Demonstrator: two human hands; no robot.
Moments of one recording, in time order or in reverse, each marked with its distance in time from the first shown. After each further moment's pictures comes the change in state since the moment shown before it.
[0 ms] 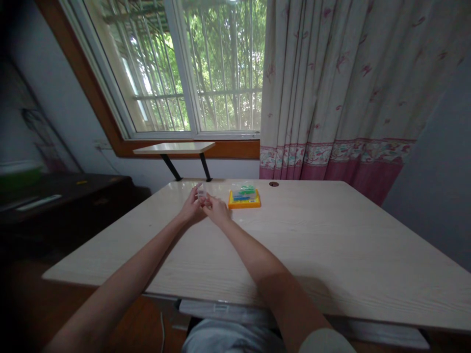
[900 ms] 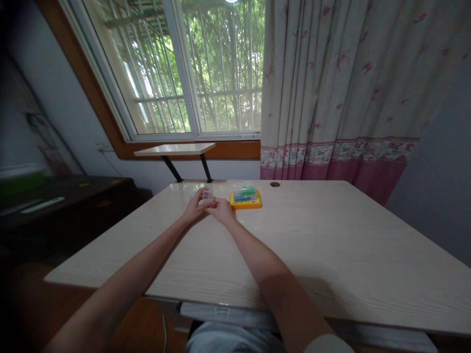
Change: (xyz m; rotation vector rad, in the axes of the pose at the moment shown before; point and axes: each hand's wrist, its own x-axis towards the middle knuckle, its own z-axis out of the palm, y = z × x) left_hand 0.009 -0.014 0.003 0.279 -0.074 0.110; right_hand 0.017 0.035 0.019 0.416 -0.035 0.068
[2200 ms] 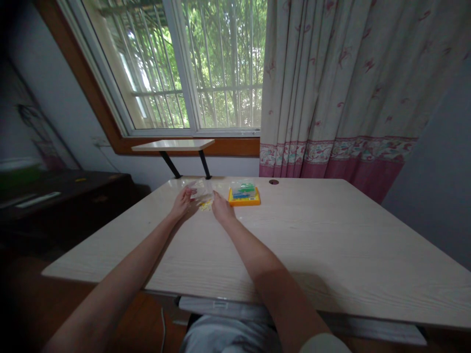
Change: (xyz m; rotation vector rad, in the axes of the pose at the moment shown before) left_hand -0.006 -0.010 -0.025 -0.094 0.232 -0.121; right_hand -0.016 -0.022 -0.011 -0.700 0.033 -0.006
